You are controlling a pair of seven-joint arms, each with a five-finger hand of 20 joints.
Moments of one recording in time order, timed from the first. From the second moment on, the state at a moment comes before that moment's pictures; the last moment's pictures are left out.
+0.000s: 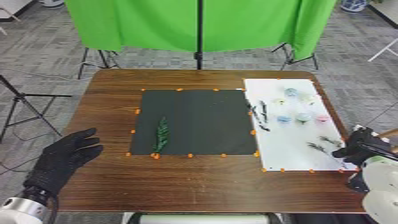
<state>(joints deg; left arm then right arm) 136.1 -66.1 -114.3 -125.1 42.2 -6.1 -6.6 -119.5 -39.2 97.2 -114.5 -121.9 -9.9 41.6</state>
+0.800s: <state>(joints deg) 136.2 -66.2 -114.3 -125.2 42.2 -5.9 -6.7 -118.2 -40.6 98.6 -120.7 -120.9 4.3 36.2</state>
